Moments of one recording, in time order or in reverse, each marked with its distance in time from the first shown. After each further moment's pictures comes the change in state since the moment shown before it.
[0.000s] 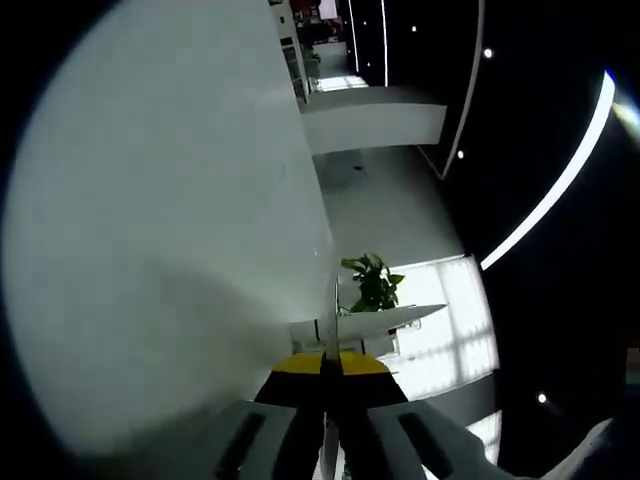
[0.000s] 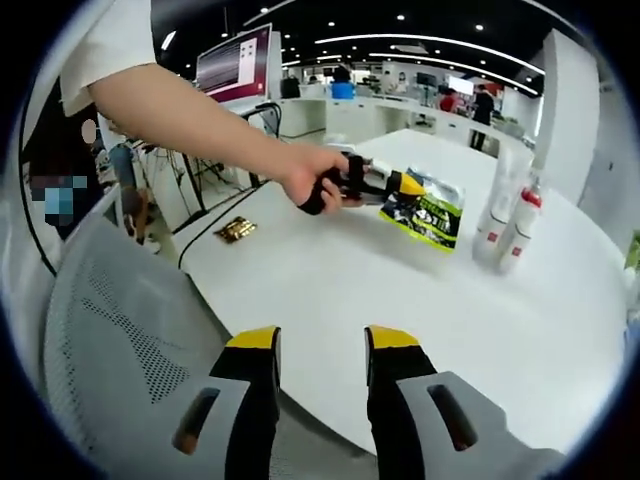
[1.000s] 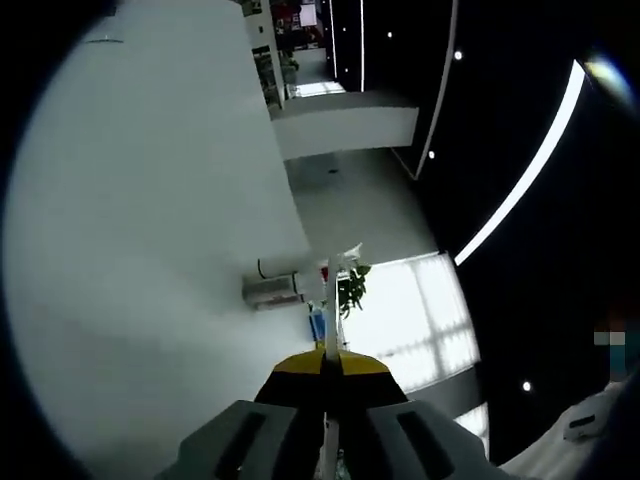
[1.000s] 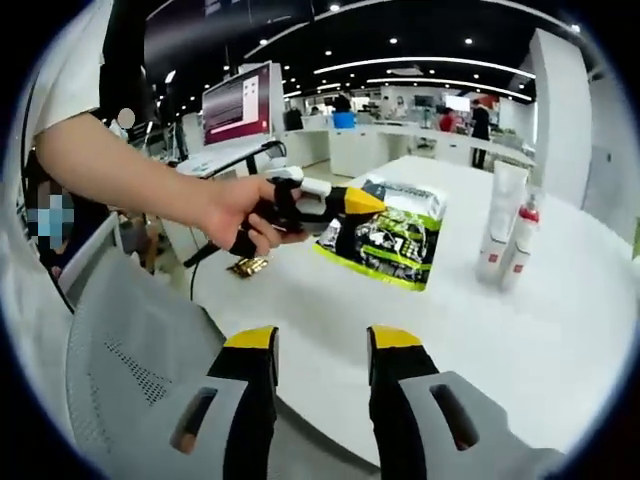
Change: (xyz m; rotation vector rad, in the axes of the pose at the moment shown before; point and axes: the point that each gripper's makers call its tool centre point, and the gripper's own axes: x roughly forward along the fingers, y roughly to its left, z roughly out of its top) left arm -0.078 -0.052 -0.078 0.008 -0.023 -0.101; right arm -0.009 0.007 0.022 0.037 -0.121 0.040
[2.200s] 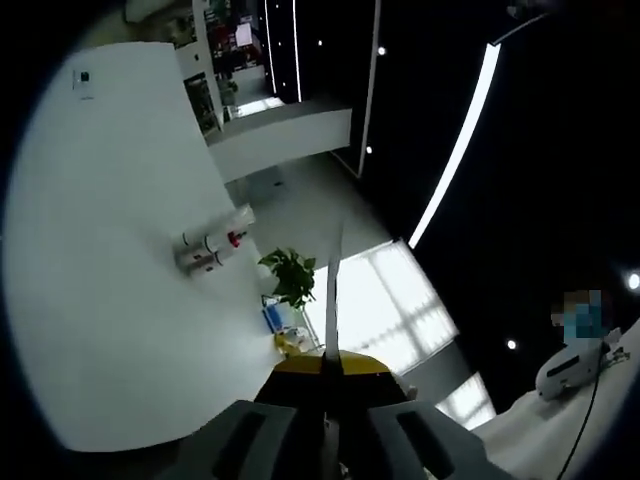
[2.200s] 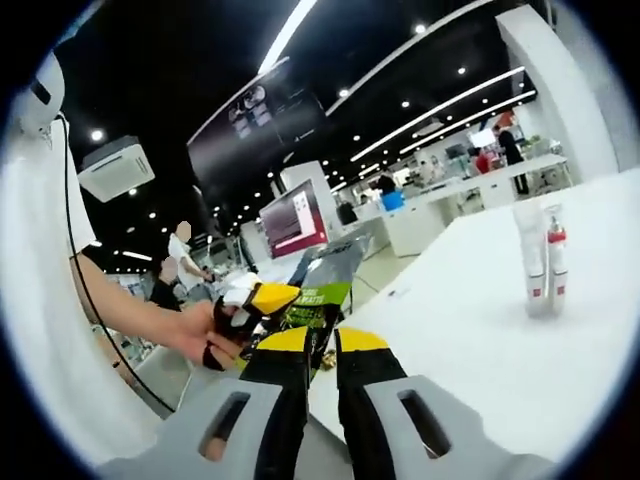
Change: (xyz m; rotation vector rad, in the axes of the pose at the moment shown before) left arm -0.093 -0.117 -0.120 0.209 -0.029 -0.158; right arm -0.072 0.010 0.070 0.257 -0.452 0.297
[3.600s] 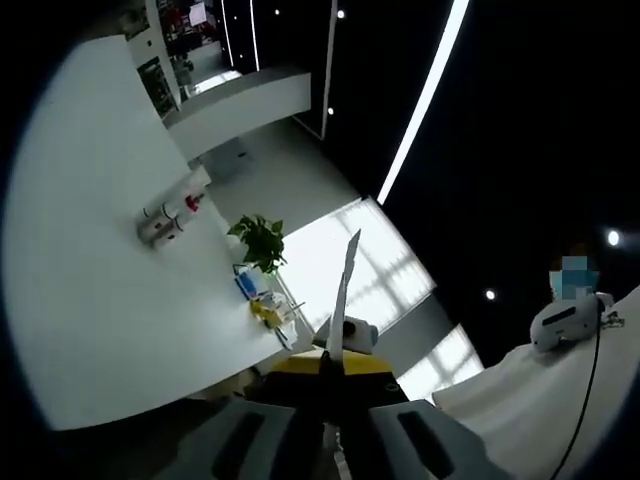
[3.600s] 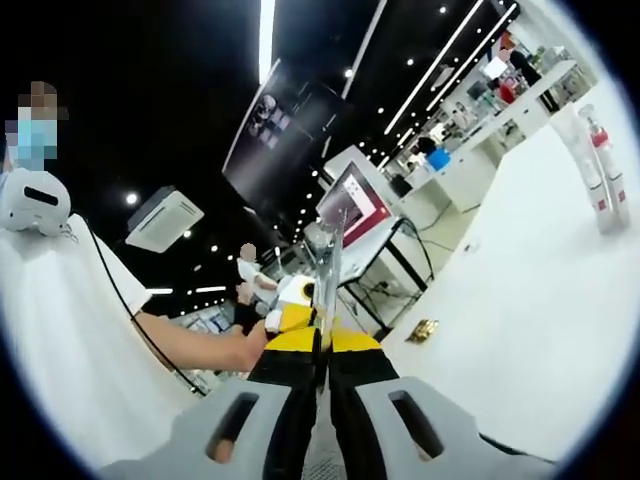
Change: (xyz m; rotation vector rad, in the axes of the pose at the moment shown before) left arm -0.012 -0.031 -0.069 0.102 0.151 -0.116; right arm -0.005 0.062 -0.015 0.248 0.058 0.310
